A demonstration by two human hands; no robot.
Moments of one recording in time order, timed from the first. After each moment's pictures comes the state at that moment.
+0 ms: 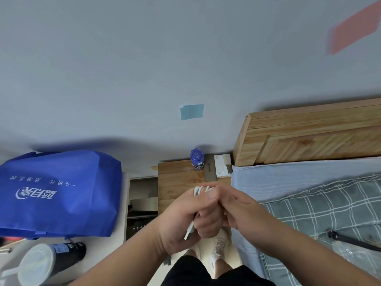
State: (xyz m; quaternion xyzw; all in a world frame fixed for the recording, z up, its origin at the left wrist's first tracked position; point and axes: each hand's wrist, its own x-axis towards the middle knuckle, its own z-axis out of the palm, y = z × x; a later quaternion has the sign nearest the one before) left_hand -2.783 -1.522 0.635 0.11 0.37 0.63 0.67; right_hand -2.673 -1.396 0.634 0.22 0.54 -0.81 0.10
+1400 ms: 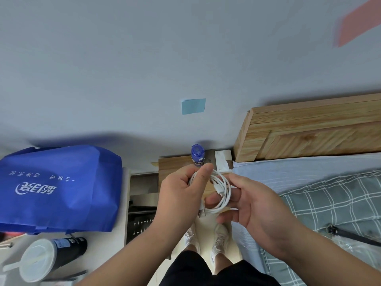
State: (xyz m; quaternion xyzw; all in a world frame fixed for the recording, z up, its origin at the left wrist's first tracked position) left_hand -2.787 -1.519 0.643 0.15 0.80 0.51 0.28; right_hand -2.674 -1.397 0.649 0.32 0.36 -0.87 0.03
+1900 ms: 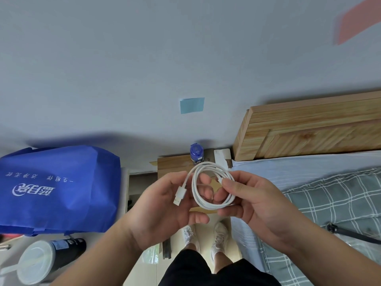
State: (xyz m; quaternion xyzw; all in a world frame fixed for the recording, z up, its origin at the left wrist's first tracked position) left_hand -2.820 -1.553 0.640 0.00 0.37 0.62 0.69; right_hand -2.674 -1.385 0.645 0.32 0.37 -0.87 0.02
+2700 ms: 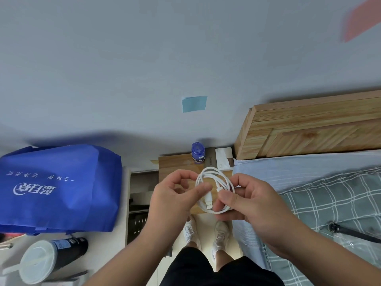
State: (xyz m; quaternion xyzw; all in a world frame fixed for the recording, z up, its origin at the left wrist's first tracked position) left_hand -2.795 -1.547 0.620 0.06 0.75 0.56 0.35; right_hand -2.674 -1.396 0.644 0.33 0.52 -0.79 0.03
